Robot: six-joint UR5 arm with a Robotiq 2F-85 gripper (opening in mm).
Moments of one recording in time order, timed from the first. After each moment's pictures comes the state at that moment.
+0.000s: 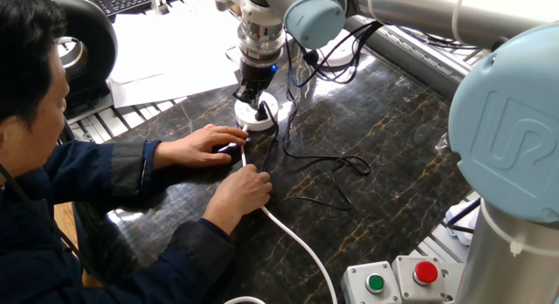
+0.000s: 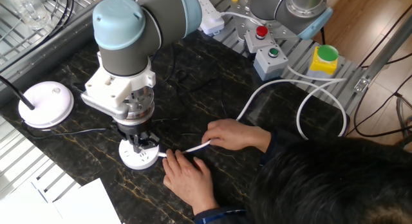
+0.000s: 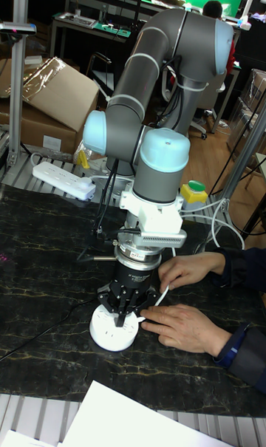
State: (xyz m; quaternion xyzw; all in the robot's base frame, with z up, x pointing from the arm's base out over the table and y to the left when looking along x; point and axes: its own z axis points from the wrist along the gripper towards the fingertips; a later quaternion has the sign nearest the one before) arm 0.648 0.028 0.031 -0.11 0.99 0.01 0.09
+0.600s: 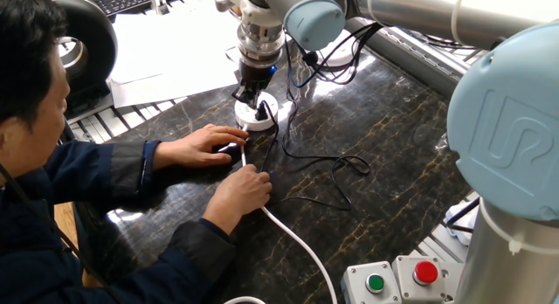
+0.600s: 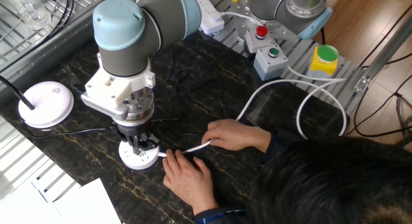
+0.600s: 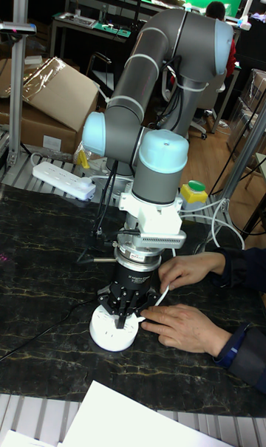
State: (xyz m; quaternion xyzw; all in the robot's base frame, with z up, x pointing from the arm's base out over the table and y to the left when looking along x) arm 0.651 0.028 0.028 -0.11 0.99 0.01 0.09
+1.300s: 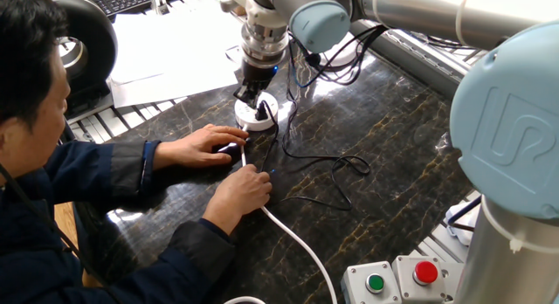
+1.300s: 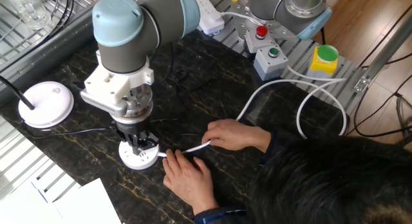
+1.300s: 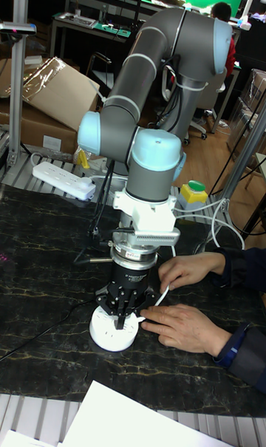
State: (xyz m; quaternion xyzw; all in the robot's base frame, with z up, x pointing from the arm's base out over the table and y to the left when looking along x) arm 0.648 0.021 0.028 -0.12 0.99 0.01 0.10
